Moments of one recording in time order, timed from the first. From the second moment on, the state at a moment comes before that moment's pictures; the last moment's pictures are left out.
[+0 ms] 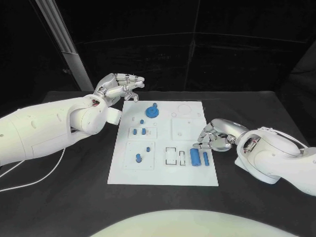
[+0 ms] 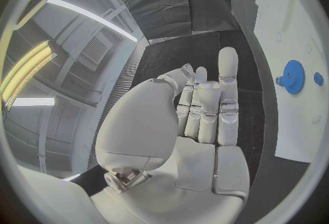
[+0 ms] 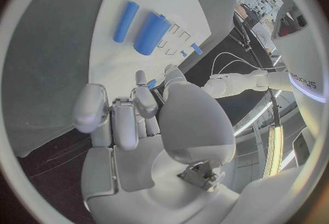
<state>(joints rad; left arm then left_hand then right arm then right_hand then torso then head) 1.25 -0.77 -0.14 1.31 0.00 -0.16 0.46 1.40 -0.08 0.40 0.06 0.06 1.03 0.17 0.18 0.08 1.06 0.09 0.36 0.13 1.28 0.01 1.15 0.78 0.16 1.31 0.11 0.43 0.95 1.03 -1.01 -0.04 1.80 -1.41 -0.33 -0.34 1.21 -0.07 -0.09 0.26 0.27 1.01 0.09 0.27 0.15 1.38 0.01 1.17 1.13 1.46 -0.06 1.45 1.26 0.12 1.38 0.04 1.30 1.05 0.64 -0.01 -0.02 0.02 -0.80</state>
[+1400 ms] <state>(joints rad) 1.24 -0.78 -0.14 1.32 0.00 -0.15 0.45 1.40 -0.08 0.40 0.06 0.06 1.03 0.17 0.18 0.08 1.06 0.09 0.36 0.13 1.28 0.01 1.15 0.78 0.16 1.31 0.11 0.43 0.95 0.98 -0.92 -0.03 1.78 -1.58 -0.20 -0.49 1.24 0.00 -0.16 0.26 0.36 1.01 0.08 0.36 0.20 1.43 0.00 1.28 1.29 1.46 -0.06 1.50 1.31 0.10 1.41 0.04 1.35 1.15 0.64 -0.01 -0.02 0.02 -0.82</state>
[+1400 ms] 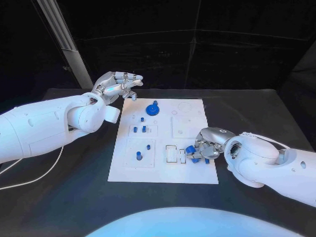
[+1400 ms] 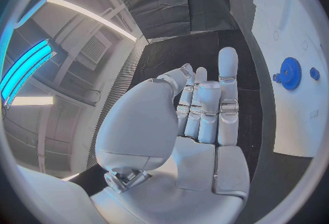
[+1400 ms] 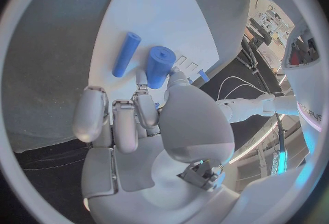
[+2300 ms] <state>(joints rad) 1.24 -0.77 -0.14 1.32 0.00 -0.14 0.45 1.39 -0.09 0.40 0.06 0.06 1.02 0.17 0.19 0.08 1.06 0.09 0.36 0.13 1.28 0.01 1.15 0.78 0.16 1.31 0.11 0.43 0.96 0.97 -0.94 -0.04 1.87 -1.29 -0.37 -0.46 1.27 0.04 -0.15 0.26 0.42 1.02 0.08 0.36 0.20 1.44 -0.01 1.29 1.31 1.46 -0.07 1.50 1.31 0.08 1.41 0.03 1.36 1.16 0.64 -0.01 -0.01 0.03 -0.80</state>
